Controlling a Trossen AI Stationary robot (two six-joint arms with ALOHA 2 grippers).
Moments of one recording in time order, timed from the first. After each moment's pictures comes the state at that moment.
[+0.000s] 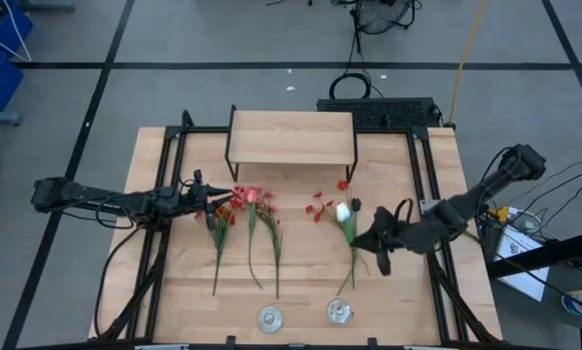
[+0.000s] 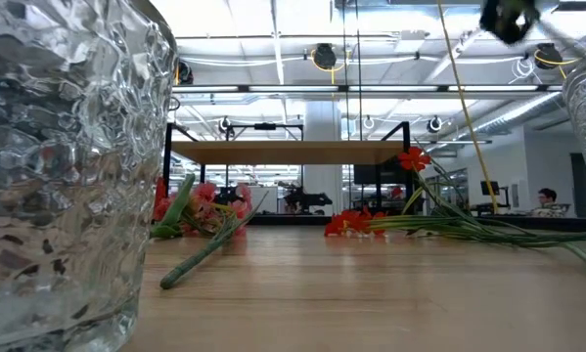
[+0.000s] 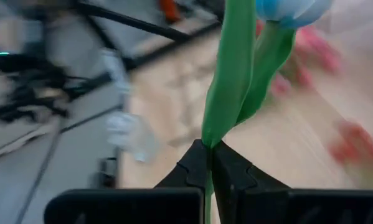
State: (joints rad) left arm -0.04 0.49 0.02 0.29 -0.36 0.08; right arm 0.60 0.99 0.73 -0.16 0.44 0.67
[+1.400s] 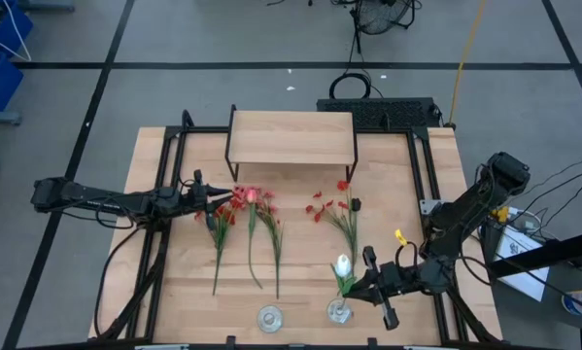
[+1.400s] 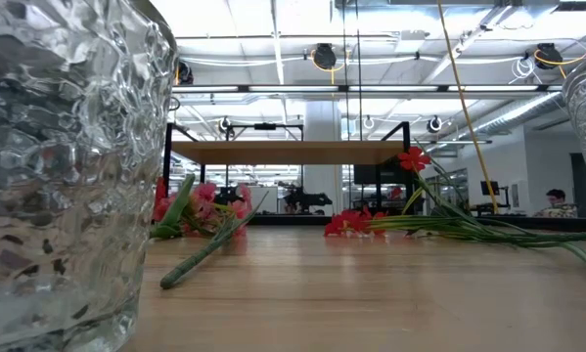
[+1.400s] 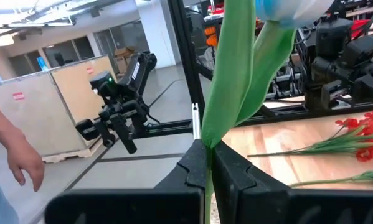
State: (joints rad) left arm -0.04 0.49 0.02 0.29 -0.36 0.08; right arm 0.86 1.35 0.73 0.61 0.63 0.29
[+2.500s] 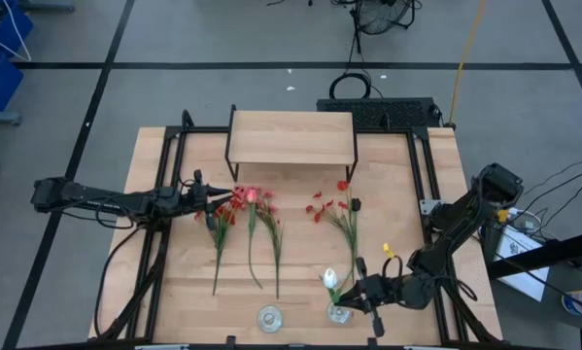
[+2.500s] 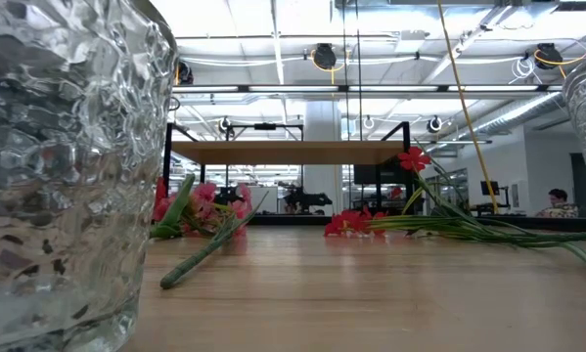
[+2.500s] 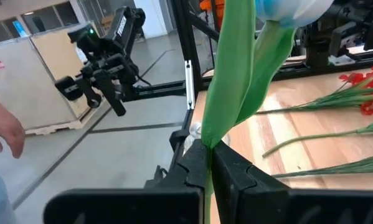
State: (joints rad) left arm -0.04 0.49 0.02 0.29 -0.36 0.08; right arm 0.86 1.52 0.73 0.61 0.63 0.38
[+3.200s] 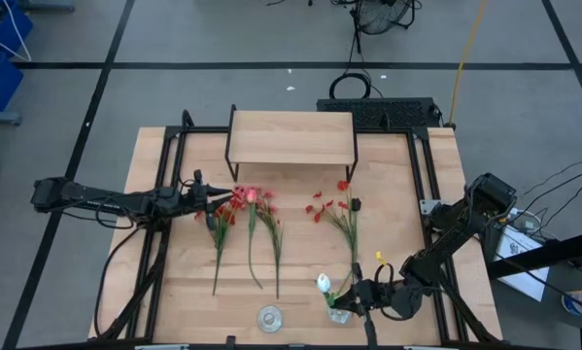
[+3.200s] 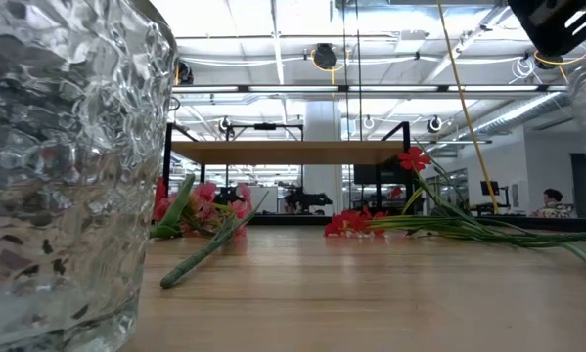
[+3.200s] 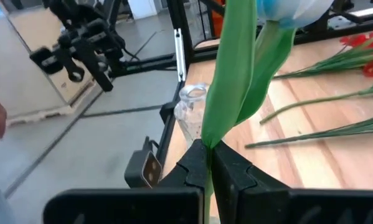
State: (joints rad) left arm -0.04 0.49 0.02 0.29 -0.36 0.08; right arm 0.86 1.64 0.73 0.62 0.63 0.48
